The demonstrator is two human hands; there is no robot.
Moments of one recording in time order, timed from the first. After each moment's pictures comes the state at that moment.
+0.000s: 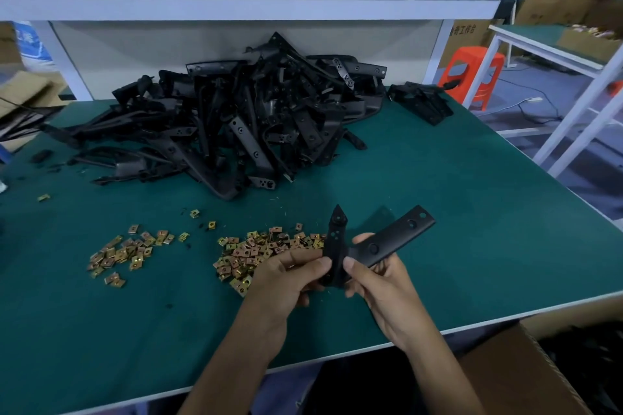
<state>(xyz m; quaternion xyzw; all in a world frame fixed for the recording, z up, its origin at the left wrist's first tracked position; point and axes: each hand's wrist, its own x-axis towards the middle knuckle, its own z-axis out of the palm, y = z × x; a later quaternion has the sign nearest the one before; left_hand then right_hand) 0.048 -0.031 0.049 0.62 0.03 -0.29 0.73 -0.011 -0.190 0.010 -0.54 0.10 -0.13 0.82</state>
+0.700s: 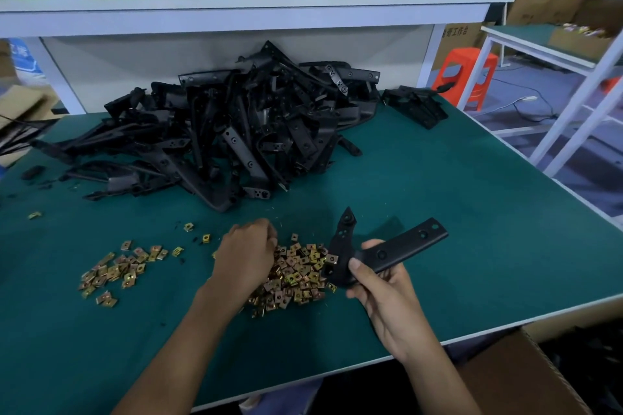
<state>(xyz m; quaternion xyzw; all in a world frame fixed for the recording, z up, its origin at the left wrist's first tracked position) 0.141 -0.019 0.038 0.95 -0.21 -0.01 0.23 -0.009 -0.189 0.013 -0.47 0.15 -0.16 0.85</state>
